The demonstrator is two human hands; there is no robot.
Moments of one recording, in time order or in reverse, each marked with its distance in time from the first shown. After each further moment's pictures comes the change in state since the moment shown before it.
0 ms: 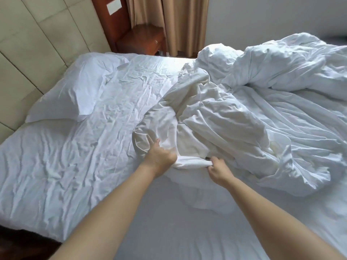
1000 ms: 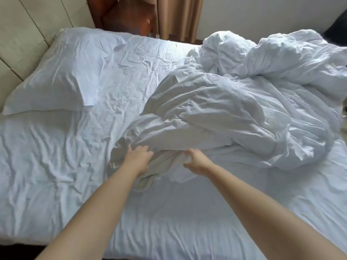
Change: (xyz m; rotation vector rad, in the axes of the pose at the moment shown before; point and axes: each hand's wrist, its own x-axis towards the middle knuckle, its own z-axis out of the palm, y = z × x) left_hand -0.145 -0.178 0.137 -0.419 -0.639 -0.257; right_hand 0.010 -0.222 0.135 -0.152 -0.137 -0.009
